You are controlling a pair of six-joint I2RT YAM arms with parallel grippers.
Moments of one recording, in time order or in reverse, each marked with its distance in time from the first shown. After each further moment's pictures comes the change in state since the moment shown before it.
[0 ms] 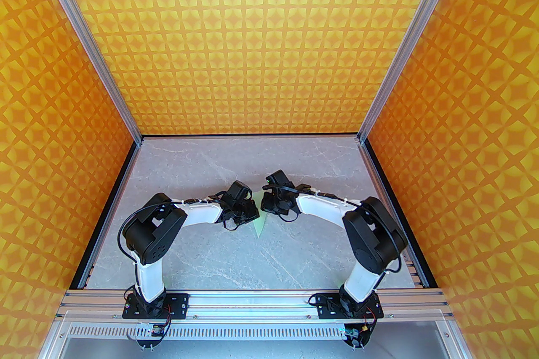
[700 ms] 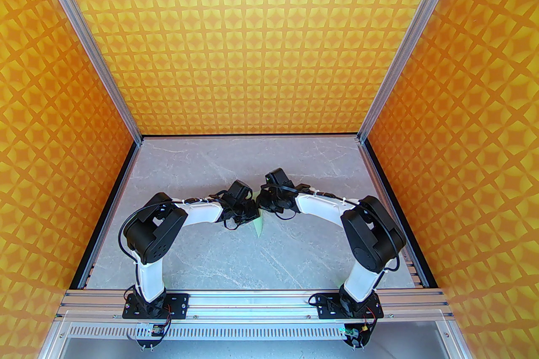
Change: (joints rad) left arm -0.003 0.003 0.009 -0.008 0.000 0.001; right arm 0.000 0.046 0.012 0.100 -0.112 0.038
